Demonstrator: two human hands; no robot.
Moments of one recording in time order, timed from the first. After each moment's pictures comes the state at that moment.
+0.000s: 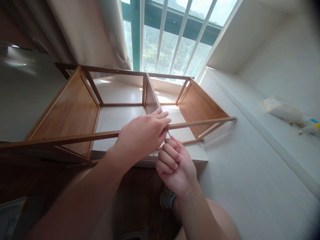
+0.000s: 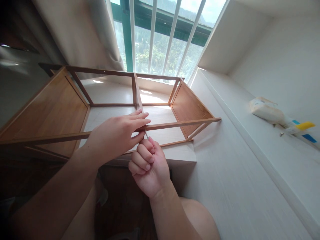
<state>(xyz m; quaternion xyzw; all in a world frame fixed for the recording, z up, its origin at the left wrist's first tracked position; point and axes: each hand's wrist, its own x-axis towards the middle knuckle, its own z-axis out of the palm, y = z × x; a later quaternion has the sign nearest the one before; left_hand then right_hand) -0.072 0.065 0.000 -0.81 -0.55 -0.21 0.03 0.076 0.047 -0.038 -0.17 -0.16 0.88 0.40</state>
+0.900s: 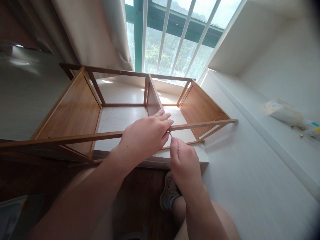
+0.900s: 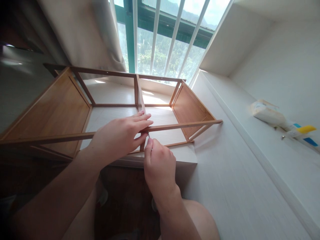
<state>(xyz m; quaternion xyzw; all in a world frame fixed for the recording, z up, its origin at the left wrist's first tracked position) -0.072 0.063 -0.001 -0.81 -0.55 -0.18 0.03 0.081 0.051 -0.035 -0.57 -0.77 0.15 0.23</state>
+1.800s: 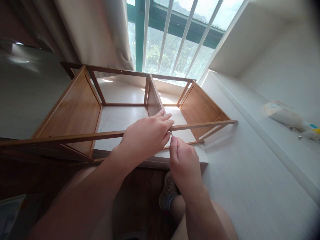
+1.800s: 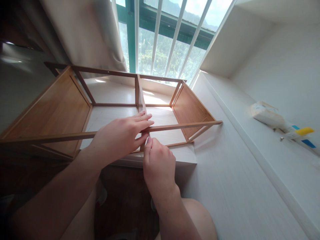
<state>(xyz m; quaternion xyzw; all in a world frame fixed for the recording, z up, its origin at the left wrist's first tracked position) -0.073 0.063 -0.001 -0.81 -0.55 -0.19 0.03 0.074 0.051 -0.029 -0.59 -0.78 0.11 0.18</state>
